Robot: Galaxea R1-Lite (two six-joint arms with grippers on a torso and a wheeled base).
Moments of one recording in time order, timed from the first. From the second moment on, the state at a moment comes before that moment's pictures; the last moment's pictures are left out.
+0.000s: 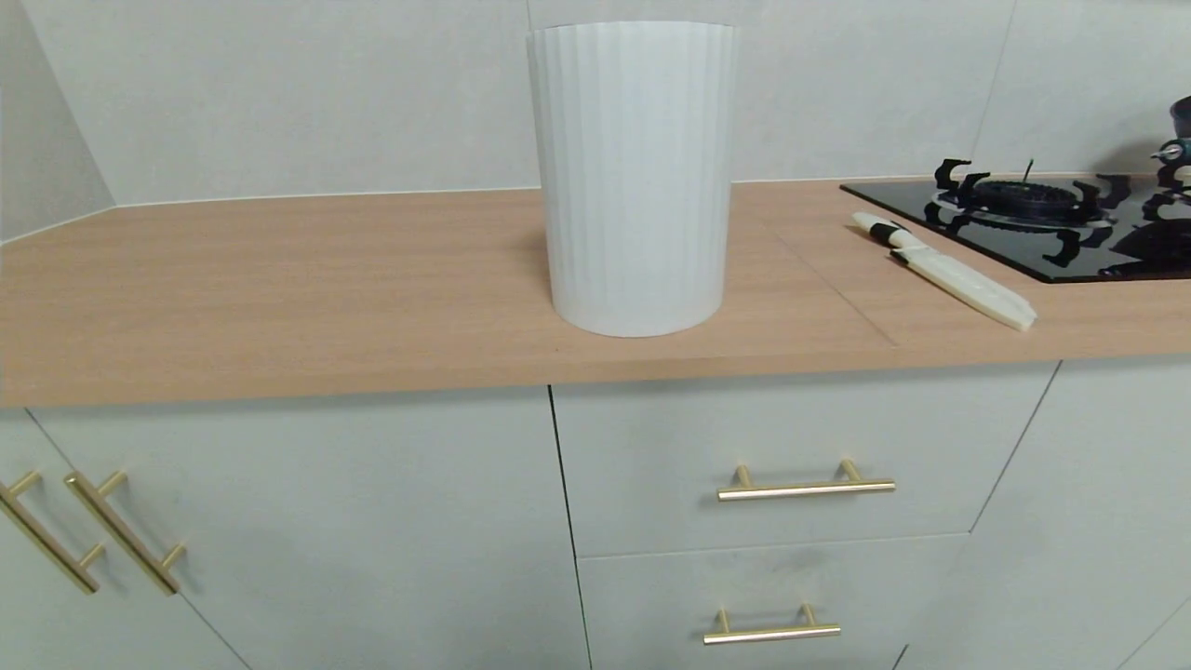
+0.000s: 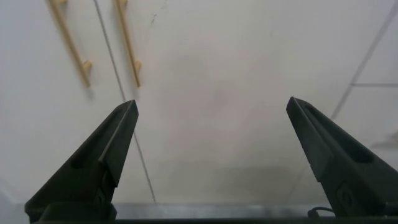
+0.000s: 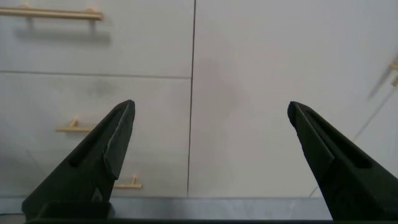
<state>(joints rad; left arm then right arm) 0.00 0.00 0.00 0.00 0.05 -0.02 0.00 0.00 0.00 -0.02 0.02 -0.08</state>
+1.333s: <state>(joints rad) 0.00 0.00 0.00 0.00 0.05 -0.01 0.00 0.00 0.00 -0.02 0.02 -0.08</state>
